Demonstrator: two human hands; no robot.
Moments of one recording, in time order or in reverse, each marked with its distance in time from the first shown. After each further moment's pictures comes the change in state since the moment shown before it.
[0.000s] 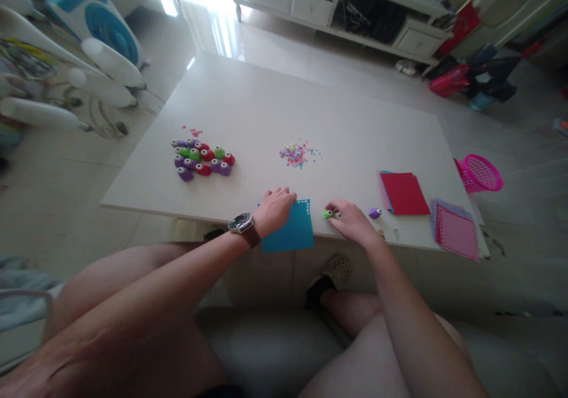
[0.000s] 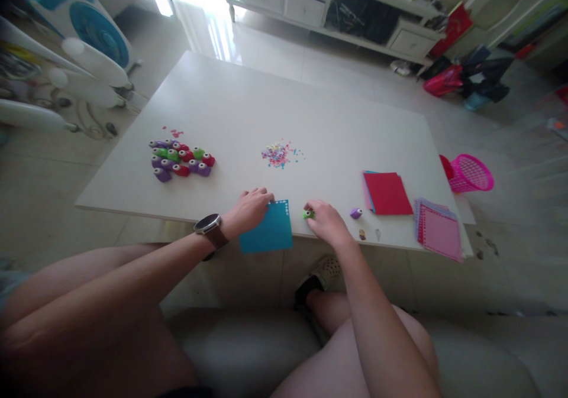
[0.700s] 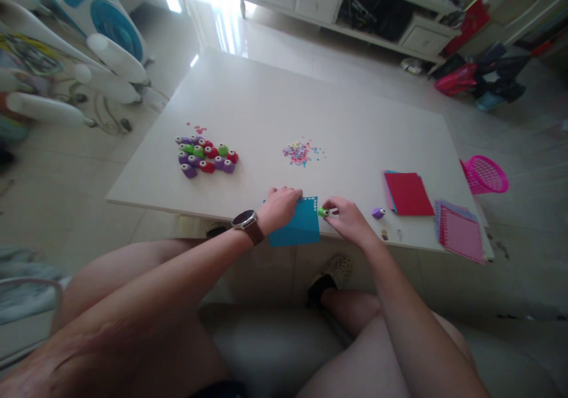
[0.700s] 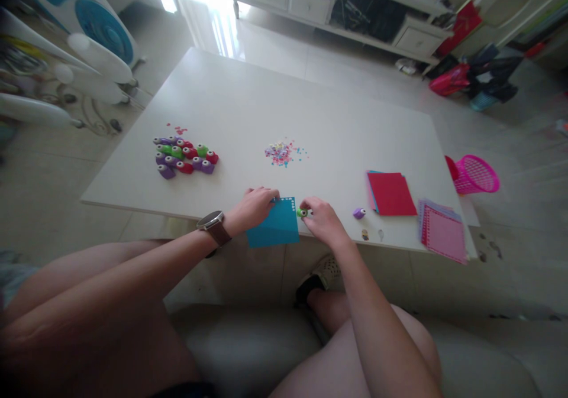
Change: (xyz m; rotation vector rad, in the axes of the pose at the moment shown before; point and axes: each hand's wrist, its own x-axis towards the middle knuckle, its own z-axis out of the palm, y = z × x) left_hand 0.006 0.001 0.001 -0.118 0.028 -0.001; right_hand 0.004 -0.013 0.008 0.198 0.072 -0.083
